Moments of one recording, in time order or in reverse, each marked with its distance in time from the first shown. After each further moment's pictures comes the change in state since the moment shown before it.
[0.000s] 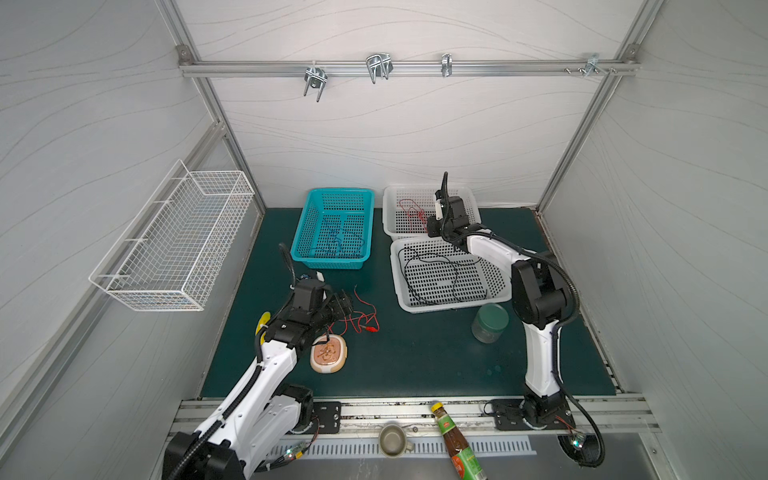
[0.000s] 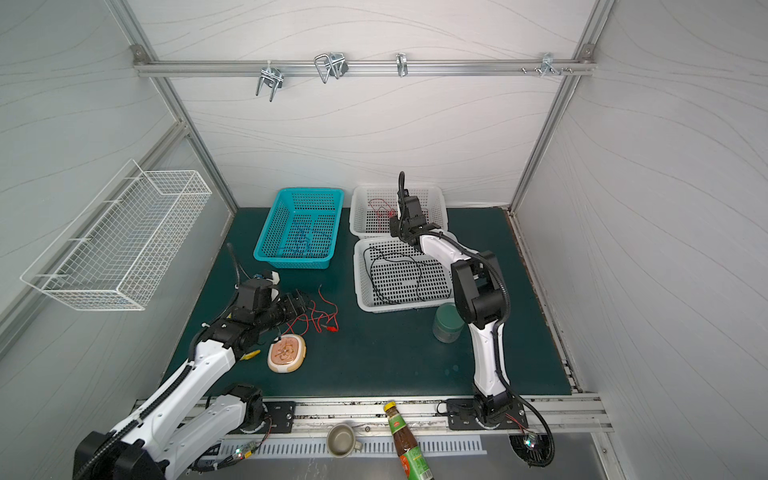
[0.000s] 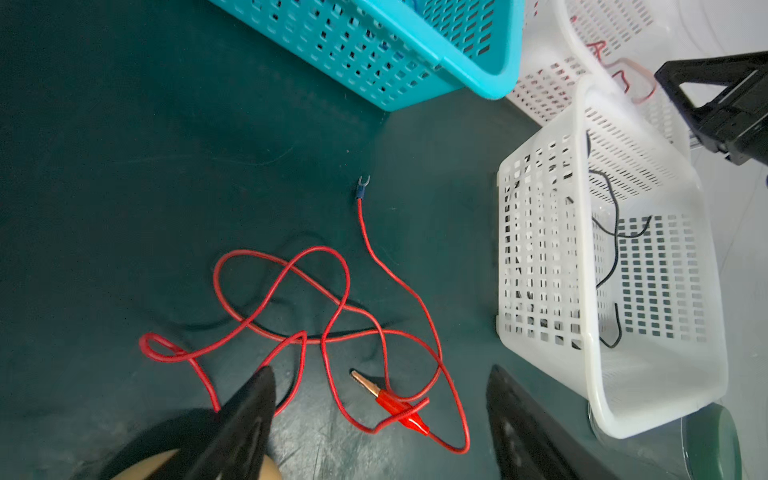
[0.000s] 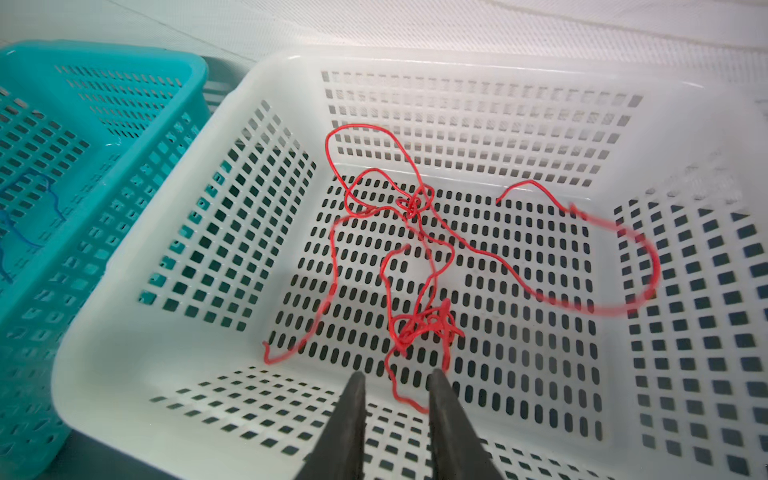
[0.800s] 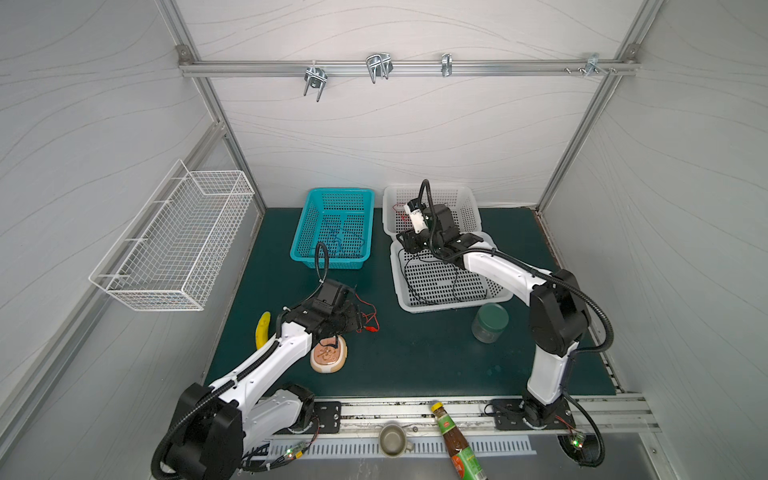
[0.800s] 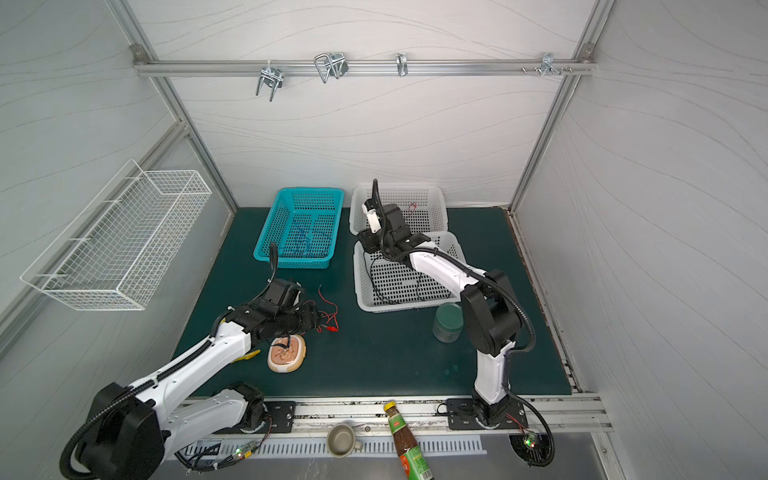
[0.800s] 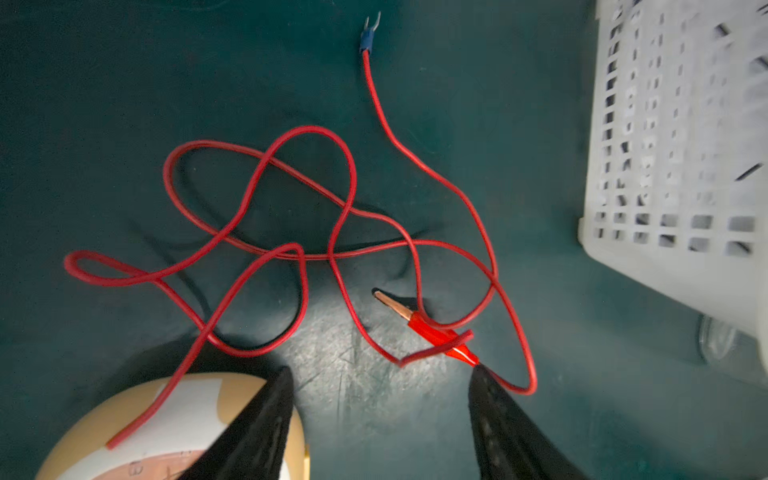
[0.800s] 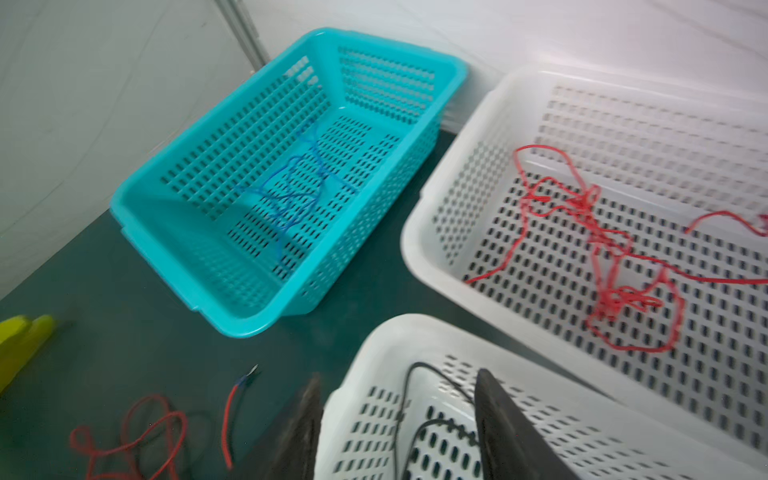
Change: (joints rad) left arm -0.194 0.183 0.068 -0.166 -0.091 0.023; right arm 0.227 -0.240 -0.161 -0.037 -0.173 -0.054
